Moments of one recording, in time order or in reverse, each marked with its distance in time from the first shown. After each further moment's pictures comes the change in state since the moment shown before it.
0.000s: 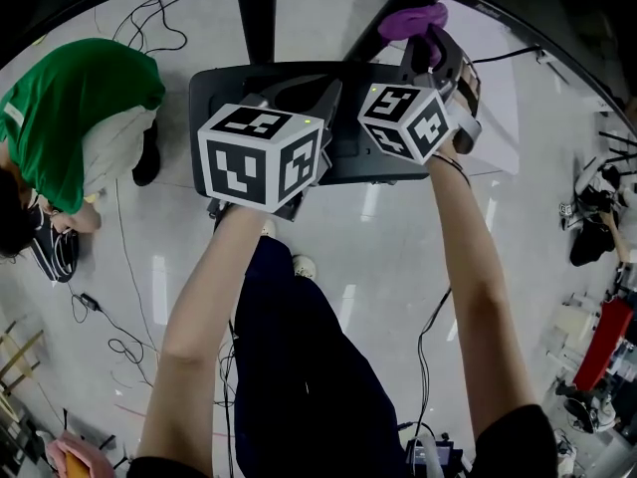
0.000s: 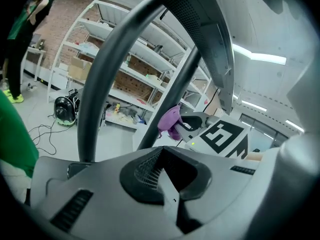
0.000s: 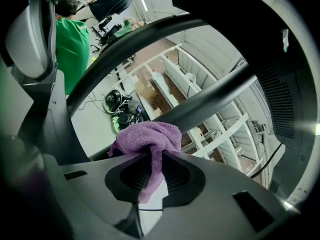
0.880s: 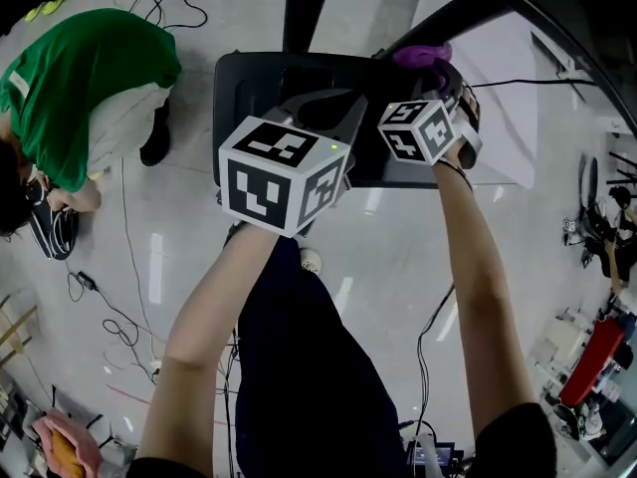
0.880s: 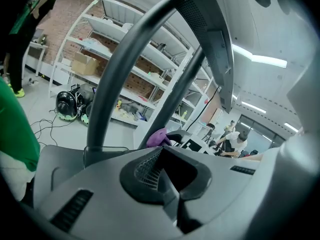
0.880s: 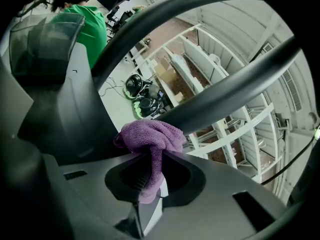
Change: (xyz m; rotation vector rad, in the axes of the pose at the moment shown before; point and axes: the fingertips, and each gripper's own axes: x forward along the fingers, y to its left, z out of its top) left arm -0.017 0.022 -0.028 -0.025 0.017 -0.013; right arm 0.032 0.113 -0.057 -0.061 0.168 0.228
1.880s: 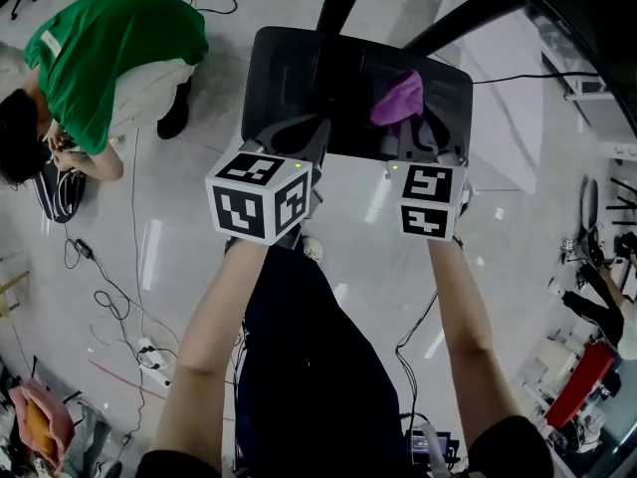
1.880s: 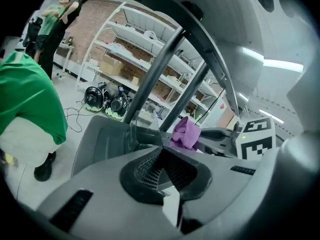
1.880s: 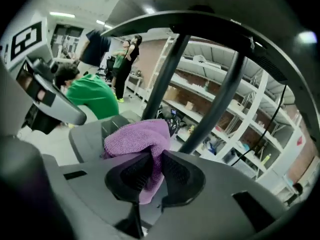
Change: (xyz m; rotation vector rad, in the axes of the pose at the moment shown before) left arm -0.101 0.012 -0.071 -0.138 -0.029 0.187; right arm -0.176 0.052 0.044 0.407 -0.227 0.313
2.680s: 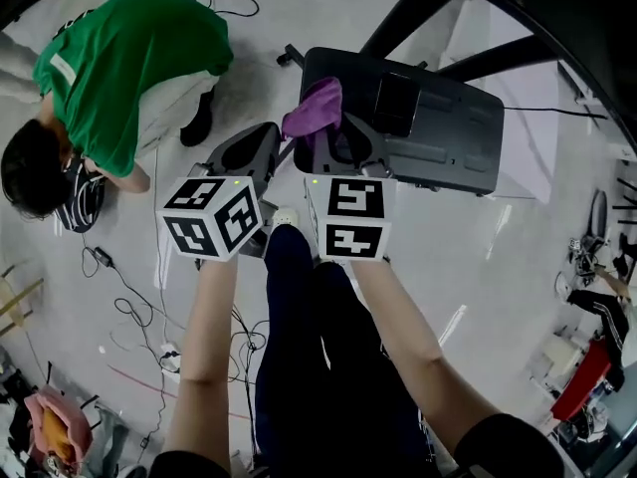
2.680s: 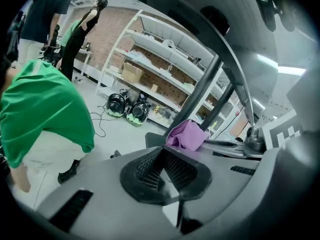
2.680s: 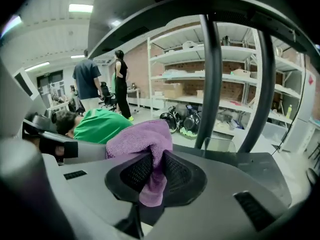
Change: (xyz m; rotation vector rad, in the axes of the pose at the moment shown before) left arm -0.095 0.151 0.046 -0.063 -0.049 0.140; right arm 0.041 0.185 0.126 0.408 -0.032 0.191
